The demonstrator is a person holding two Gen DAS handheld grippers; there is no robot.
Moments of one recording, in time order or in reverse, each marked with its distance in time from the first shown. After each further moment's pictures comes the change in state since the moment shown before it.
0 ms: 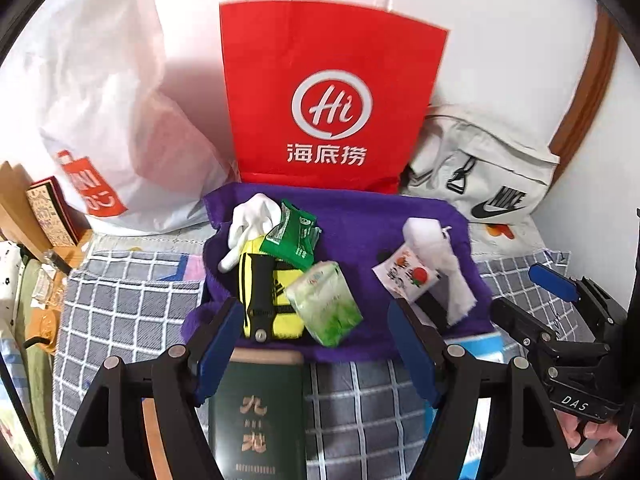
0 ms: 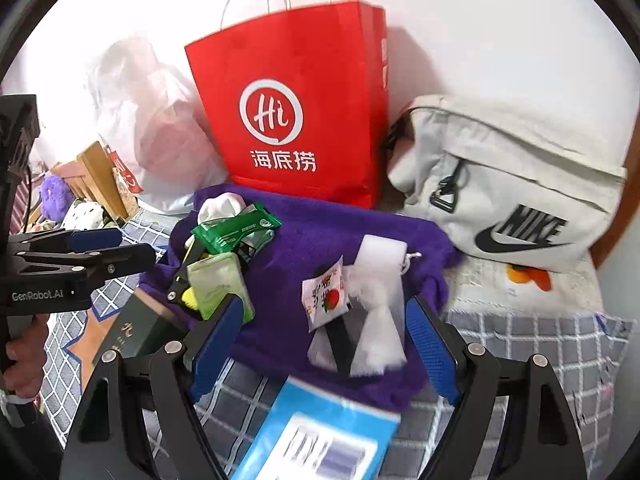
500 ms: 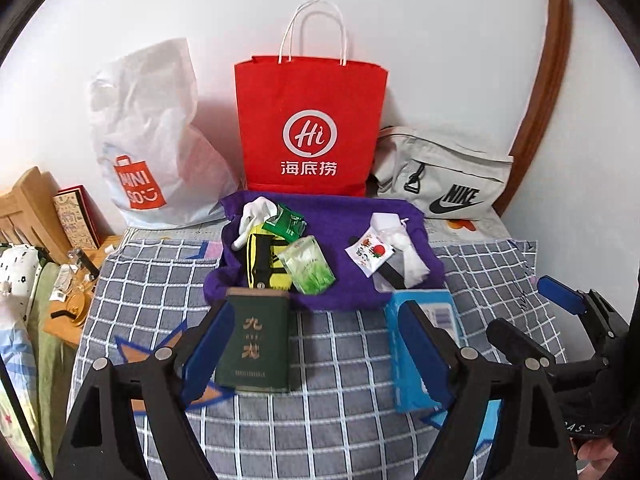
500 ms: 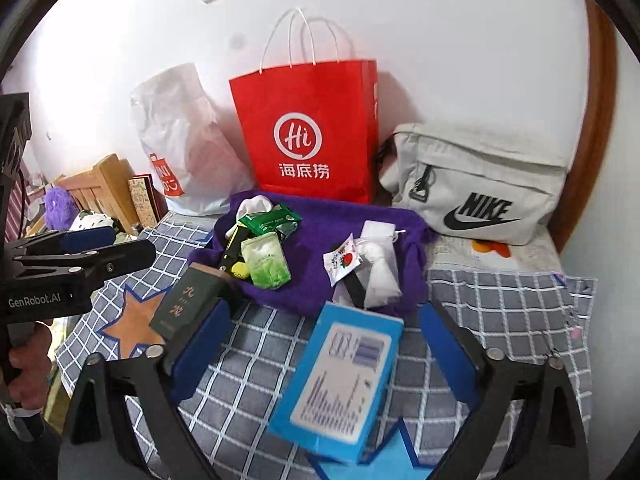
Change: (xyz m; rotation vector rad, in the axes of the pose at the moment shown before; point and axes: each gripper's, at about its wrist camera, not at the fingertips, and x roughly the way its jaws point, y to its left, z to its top) left arm -0.108 -0.021 -0.066 0.014 -0.117 0.007; right arm -0.113 0.037 -0.057 0.009 -0.089 -0.048
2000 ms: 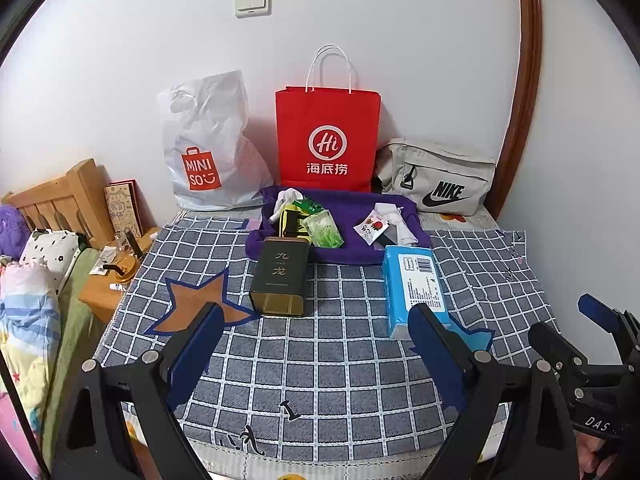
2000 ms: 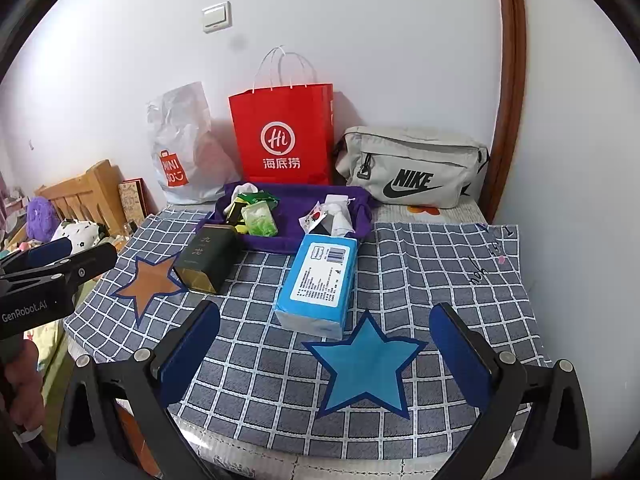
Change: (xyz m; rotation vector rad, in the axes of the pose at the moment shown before) left arm -0.119 -0.014 -0.104 -0.028 -0.119 0.094; right arm -0.139 0.020 -0.098 0.059 -0.059 -0.131
